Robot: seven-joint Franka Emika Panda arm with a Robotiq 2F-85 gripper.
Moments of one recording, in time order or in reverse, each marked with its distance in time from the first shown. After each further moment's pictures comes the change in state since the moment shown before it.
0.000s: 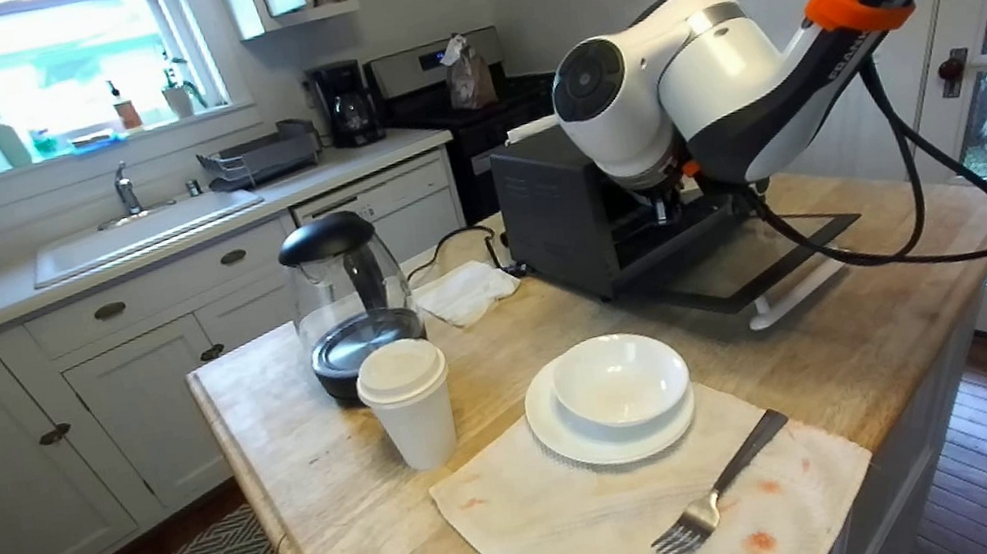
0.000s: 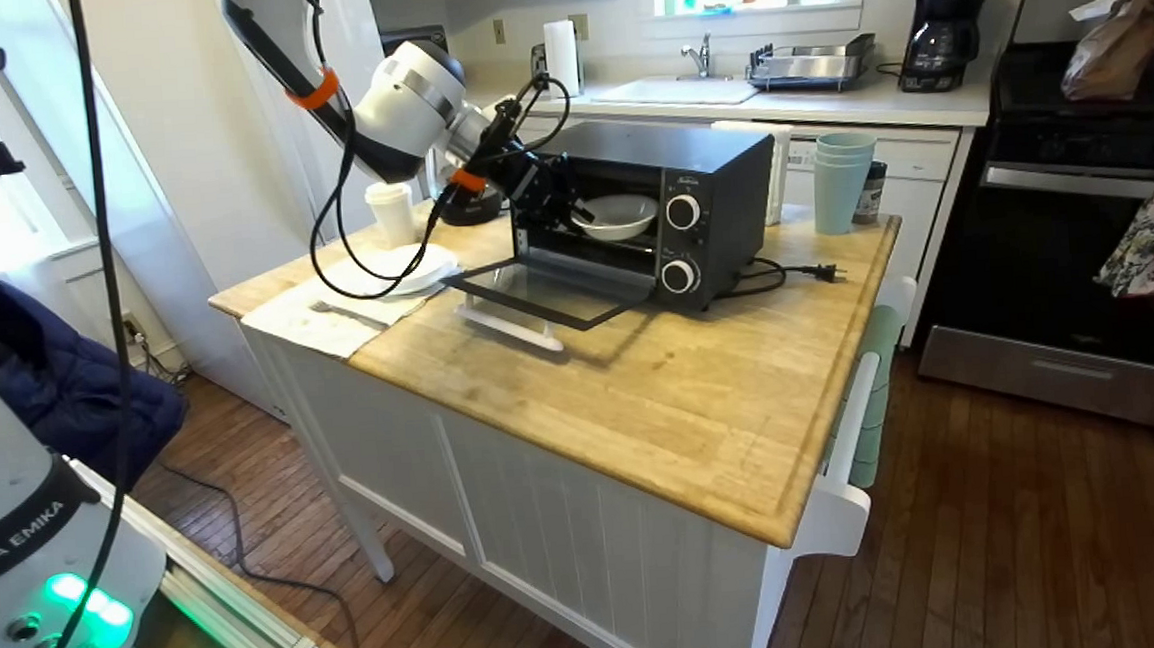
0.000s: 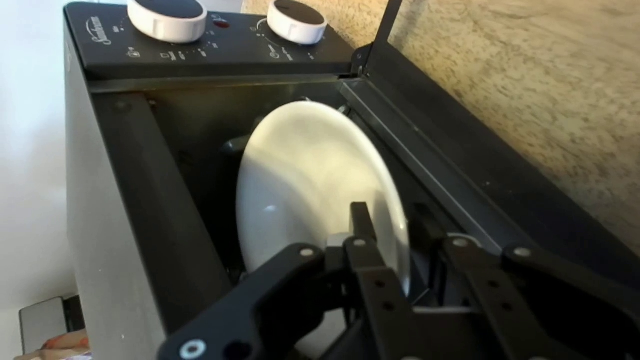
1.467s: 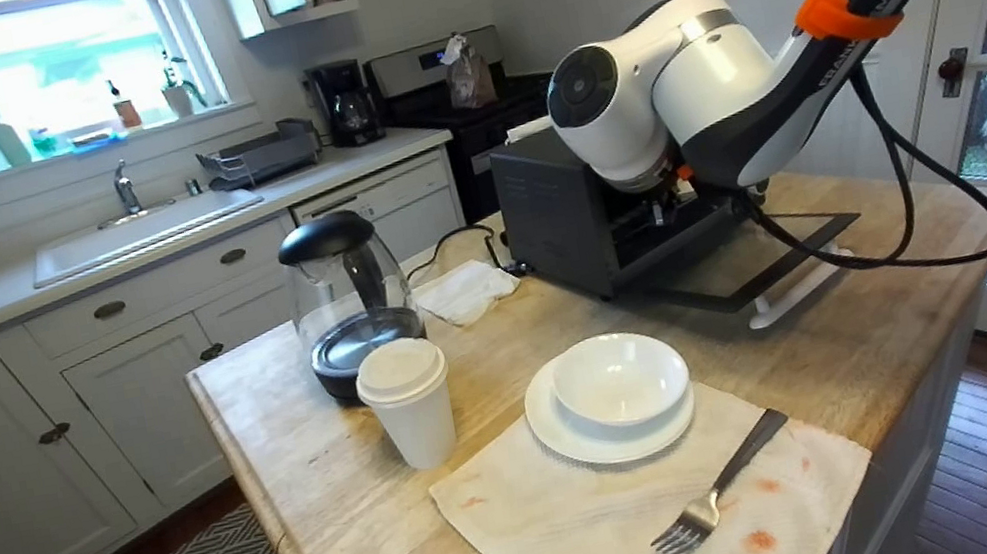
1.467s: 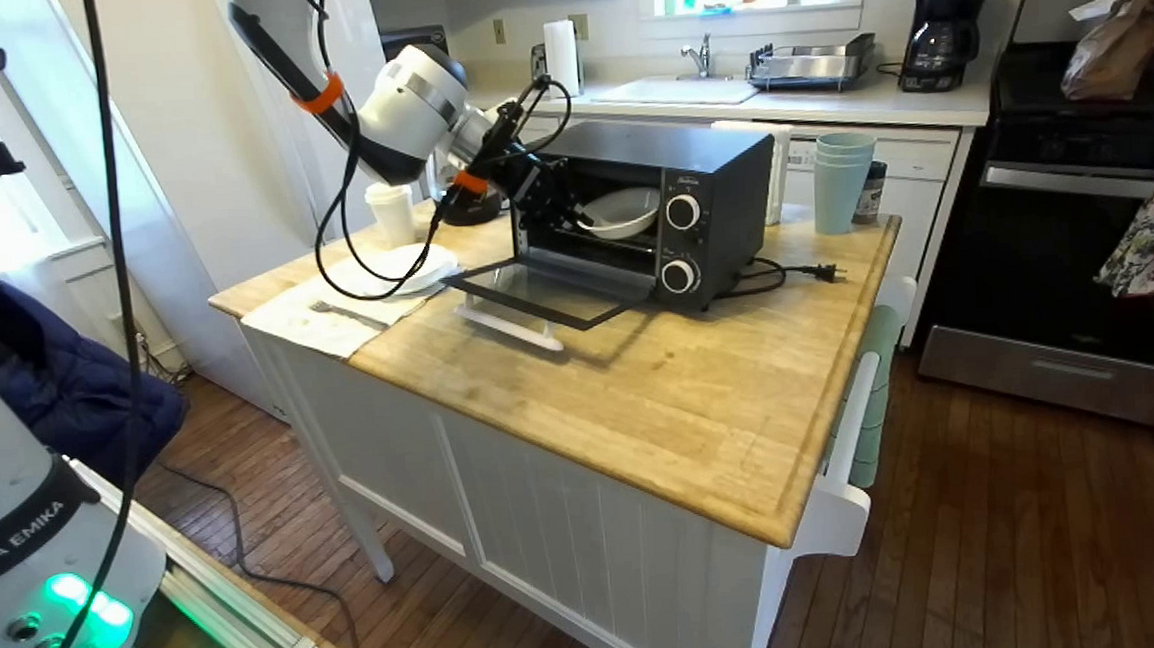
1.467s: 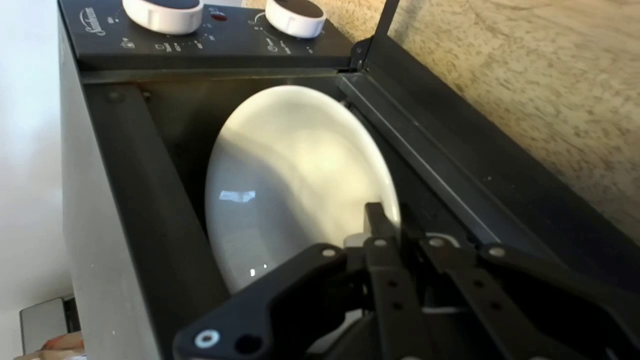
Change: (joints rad) arm 0.000 0.022 0.004 0.024 0.001 -0.011 0.000
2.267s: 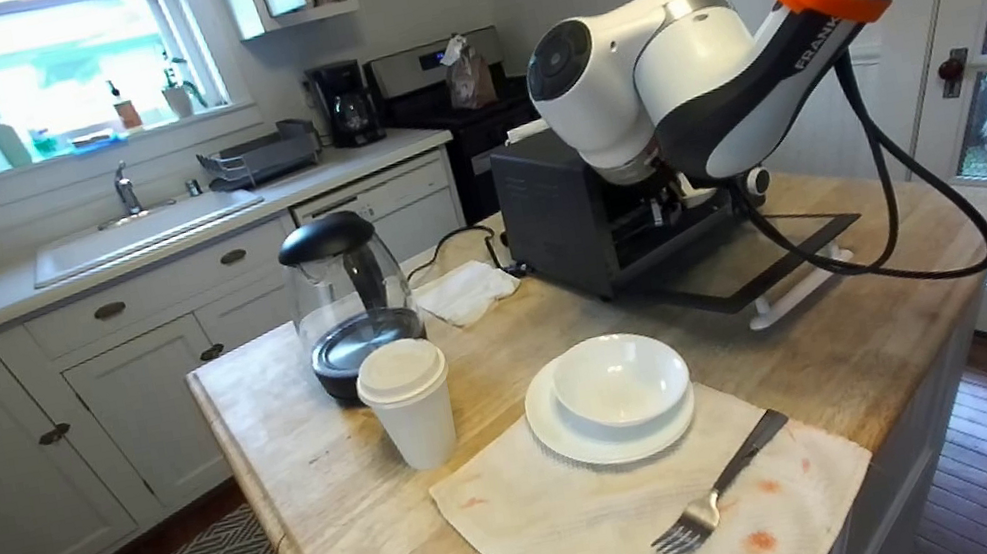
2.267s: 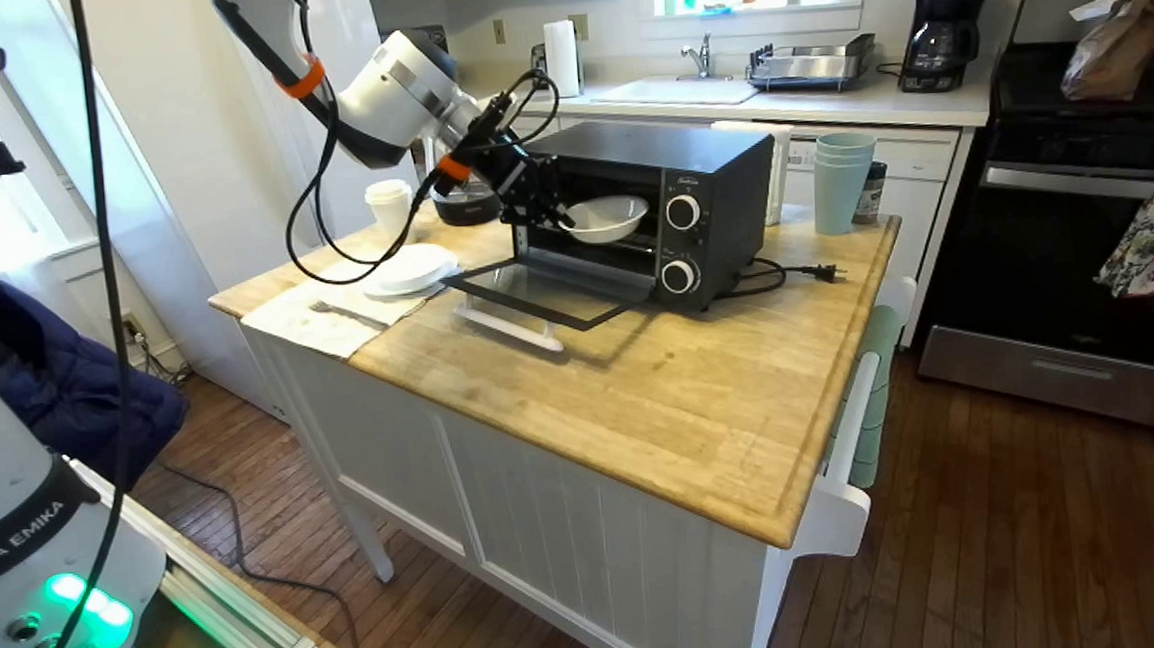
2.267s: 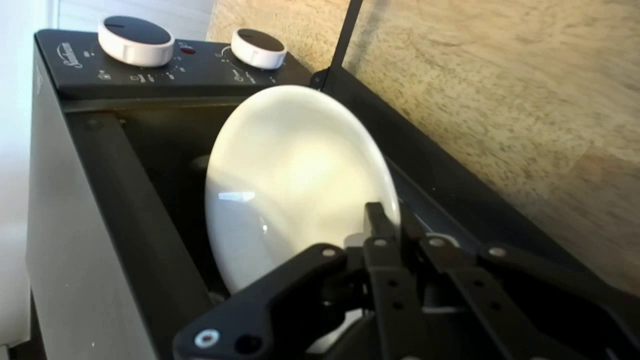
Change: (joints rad) arm -0.002 -0.032 0.038 -0.001 0.171 -0.074 -0.110
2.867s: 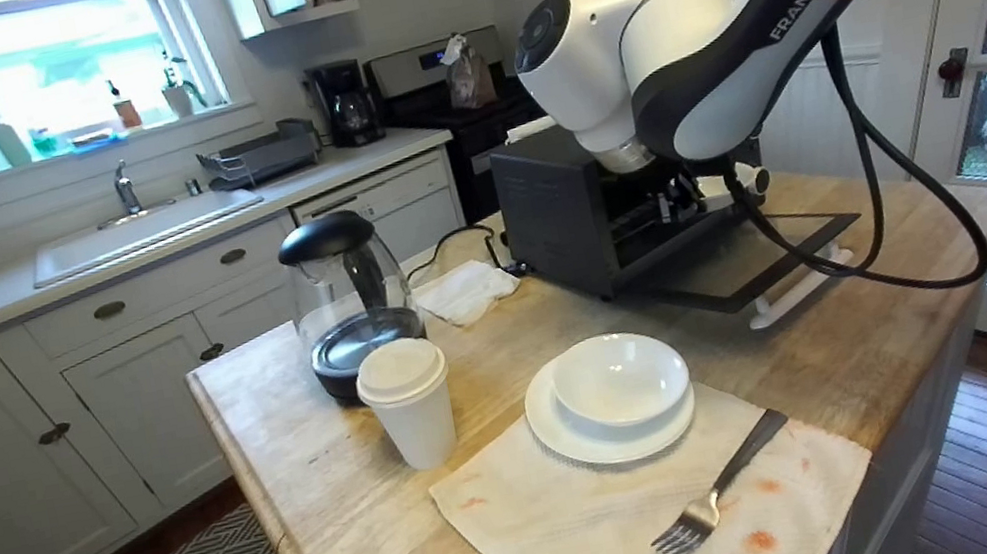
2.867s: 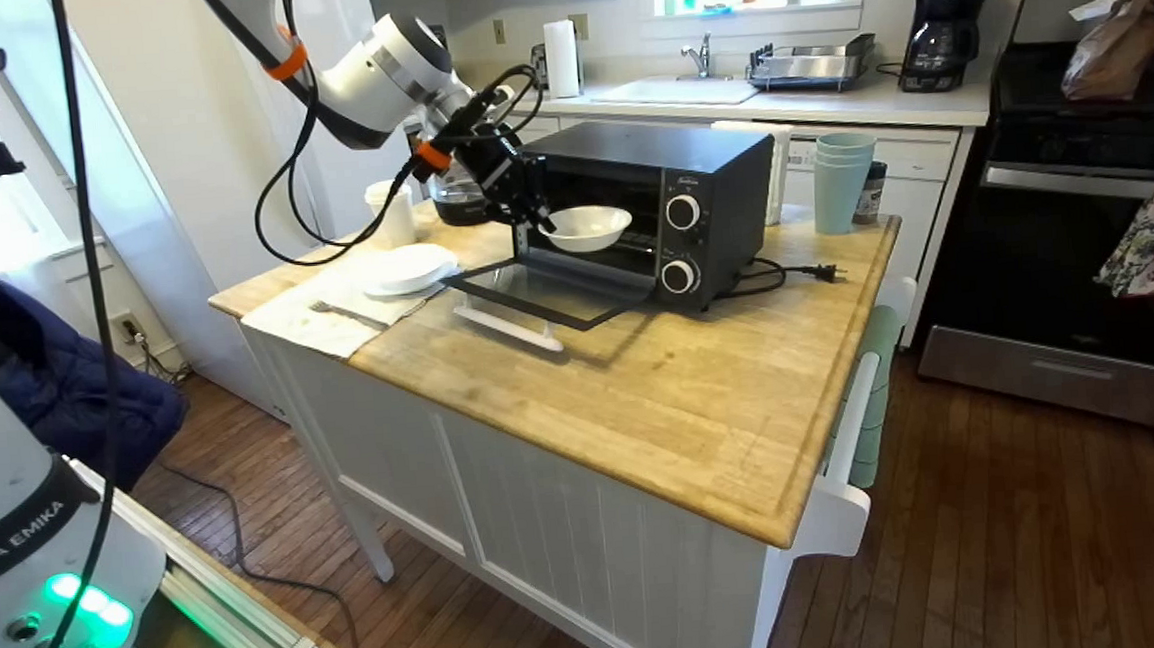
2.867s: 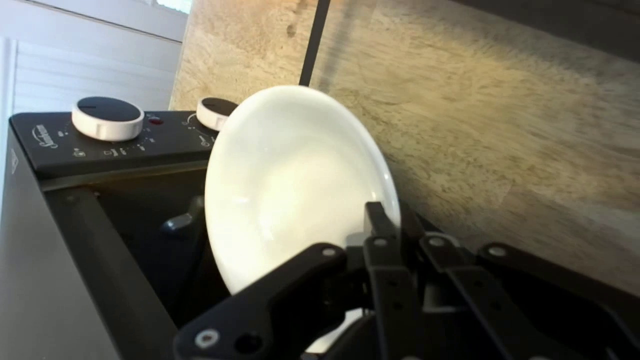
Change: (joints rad) arm 0.007 -0.034 0.018 -0.002 0.177 -0.113 -0.053
